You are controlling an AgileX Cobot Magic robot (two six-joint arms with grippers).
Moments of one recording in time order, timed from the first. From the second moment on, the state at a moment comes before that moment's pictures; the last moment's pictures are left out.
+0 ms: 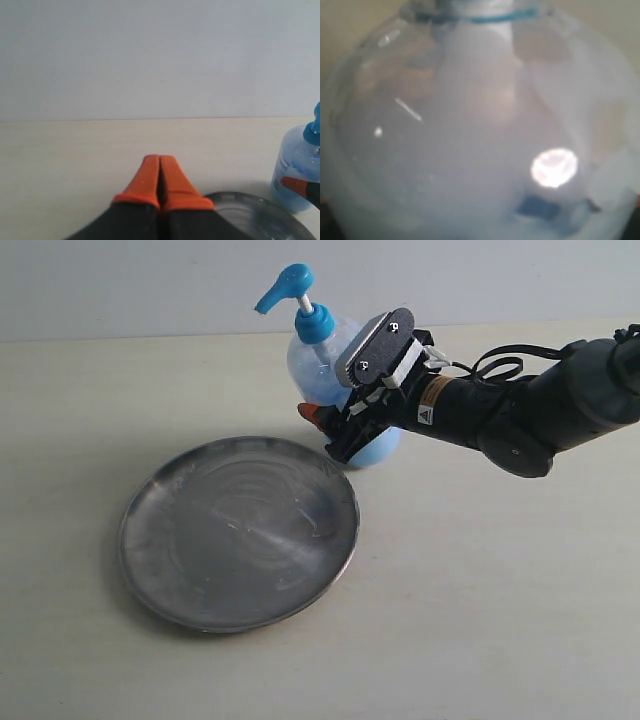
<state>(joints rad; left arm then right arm) -0.21 0.53 -0.54 0.07 0.32 -0.15 0.39 2.08 -0.96 -0.52 -0.77 -0.07</state>
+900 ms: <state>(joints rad) -0.45 1.02 -0.87 0.02 0.48 -0.07 0.39 2.08 -0.96 -0.55 -0.77 -0.08</state>
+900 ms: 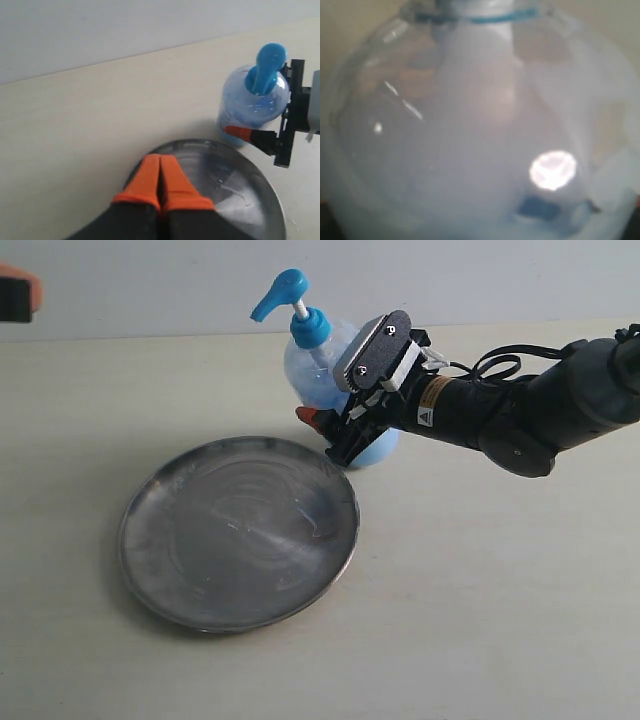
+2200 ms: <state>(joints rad) -0.55 1.71 -1.52 -0.30 0.70 0.22 0.39 2.08 -0.96 -0.55 -0.77 -0.08</state>
